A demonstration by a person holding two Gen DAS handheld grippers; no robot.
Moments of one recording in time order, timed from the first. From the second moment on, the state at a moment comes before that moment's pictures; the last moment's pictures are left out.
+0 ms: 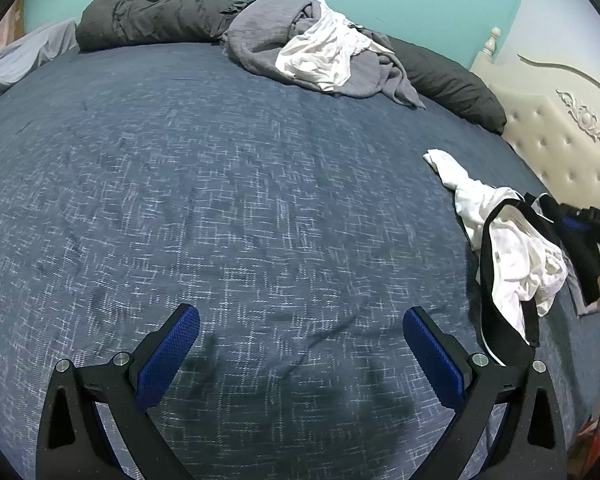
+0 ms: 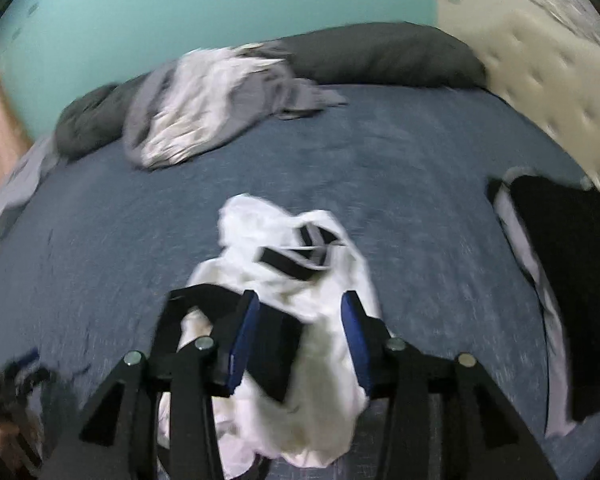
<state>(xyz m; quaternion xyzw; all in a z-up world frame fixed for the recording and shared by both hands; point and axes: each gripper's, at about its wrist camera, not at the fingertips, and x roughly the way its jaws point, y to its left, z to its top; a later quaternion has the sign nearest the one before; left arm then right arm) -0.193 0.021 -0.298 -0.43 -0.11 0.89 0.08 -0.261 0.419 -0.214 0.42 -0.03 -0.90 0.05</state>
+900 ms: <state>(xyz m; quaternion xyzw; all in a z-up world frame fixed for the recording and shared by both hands) -0.181 0.086 -0.299 -0.45 -0.09 0.88 0.15 -0.216 0.409 -0.249 0.38 -0.13 -0.92 0.04</state>
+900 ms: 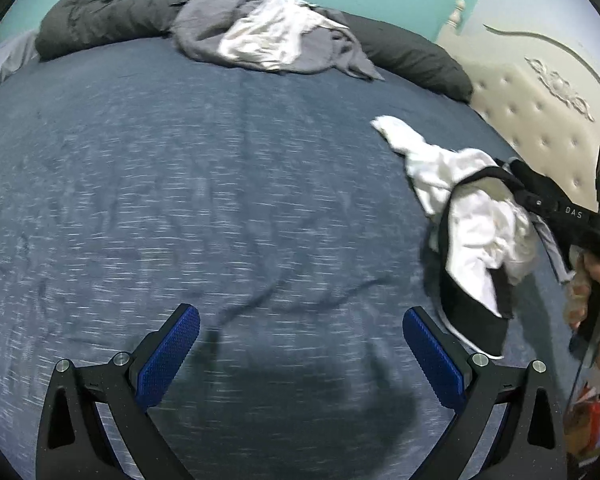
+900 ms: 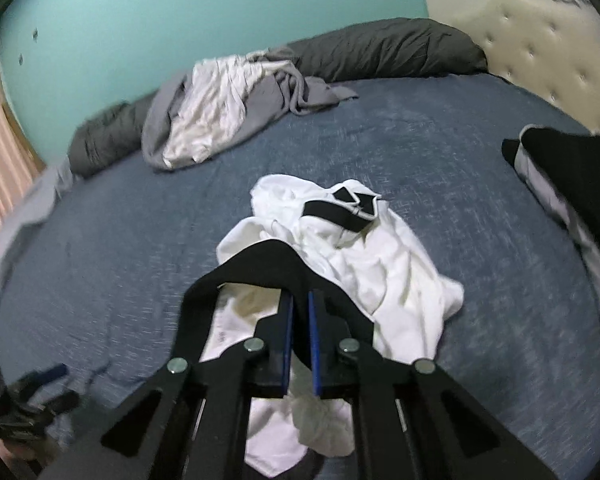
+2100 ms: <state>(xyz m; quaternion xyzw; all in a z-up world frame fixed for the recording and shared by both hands) -0.203 0.208 -0.337 -0.52 -0.11 0.81 0.24 -0.191 0.451 -0.279 0.32 -0.29 -0.90 0.08</state>
